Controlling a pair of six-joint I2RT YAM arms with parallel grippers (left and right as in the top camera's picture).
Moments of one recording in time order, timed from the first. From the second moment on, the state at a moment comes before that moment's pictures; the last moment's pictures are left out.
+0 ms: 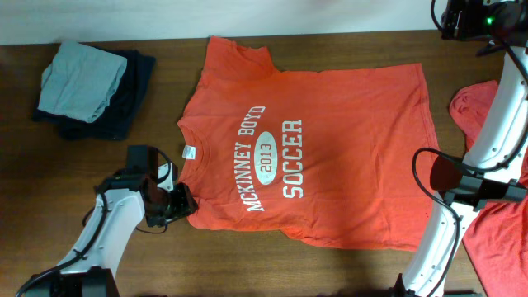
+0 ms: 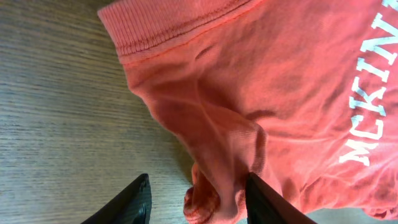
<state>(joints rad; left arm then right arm) 0.02 1.45 0.76 -0.77 0.28 -0.27 -0.29 2.39 3.13 -1.54 -0.13 -0.14</state>
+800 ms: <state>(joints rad) 0.01 1.45 0.84 -0.69 0.30 -0.30 -0.29 2.39 3.13 -1.54 -0.13 -0.14</state>
